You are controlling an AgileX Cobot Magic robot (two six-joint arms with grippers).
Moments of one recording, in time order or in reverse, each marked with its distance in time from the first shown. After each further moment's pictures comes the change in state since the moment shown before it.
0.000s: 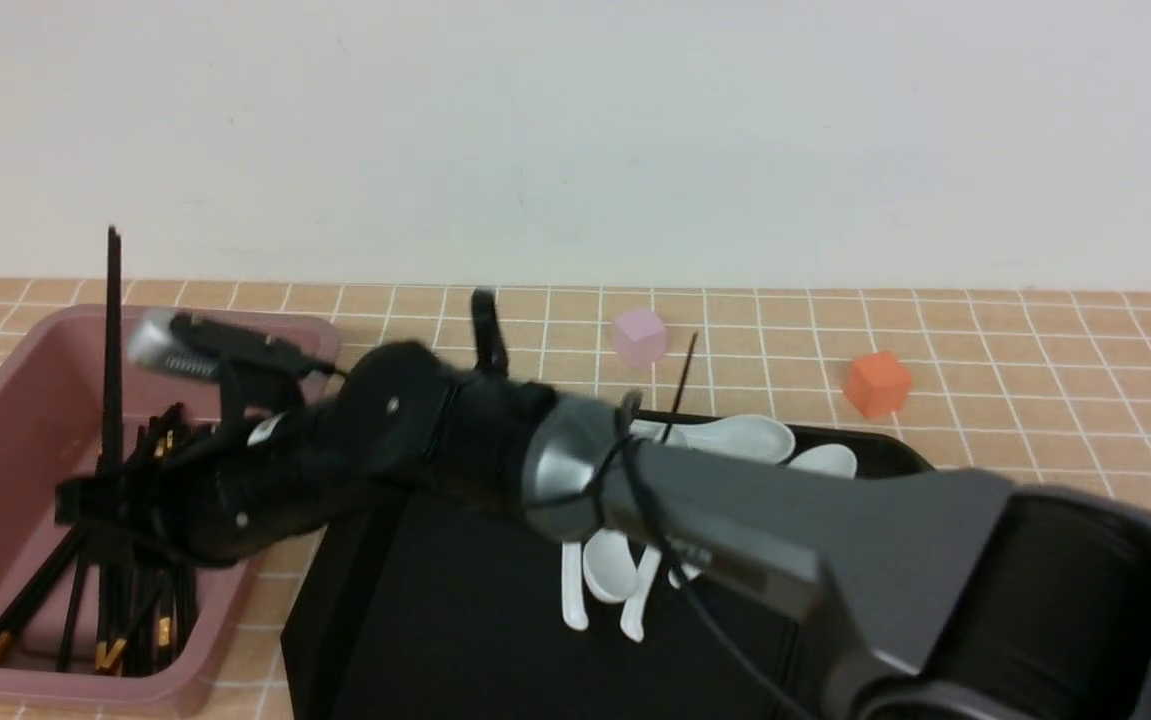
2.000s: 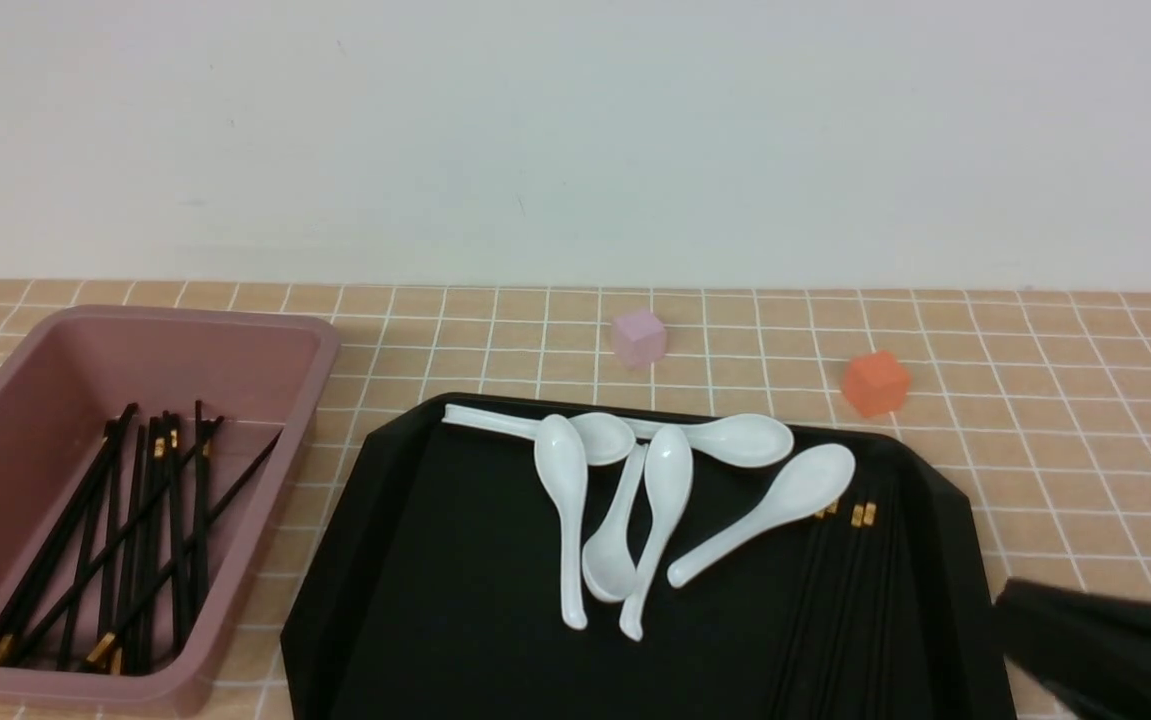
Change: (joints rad) right arm -0.094 -1.905 1.748 -0.983 -0.471 0.280; left arm 0.000 0.000 0.000 0.000 0.000 0.000
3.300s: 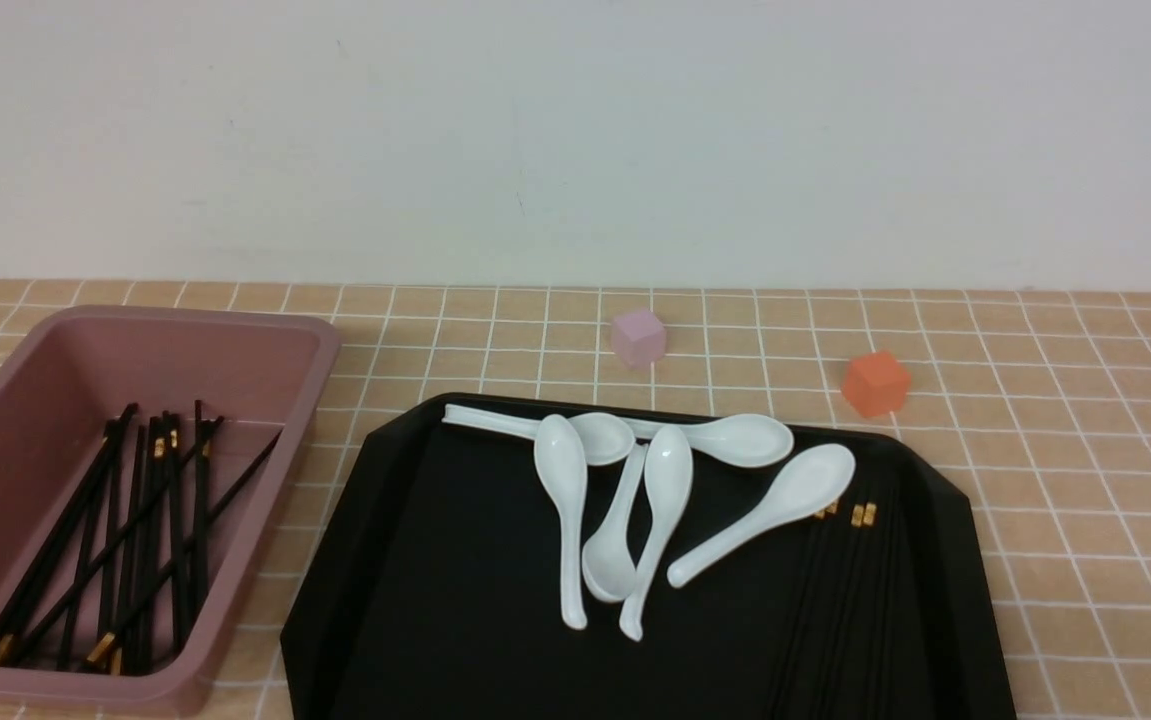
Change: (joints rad) right arm -0.423 -0.426 0.301 -0.034 0.100 -0.096; left arm 0.000 0.000 0.000 0.000 0.000 0.000
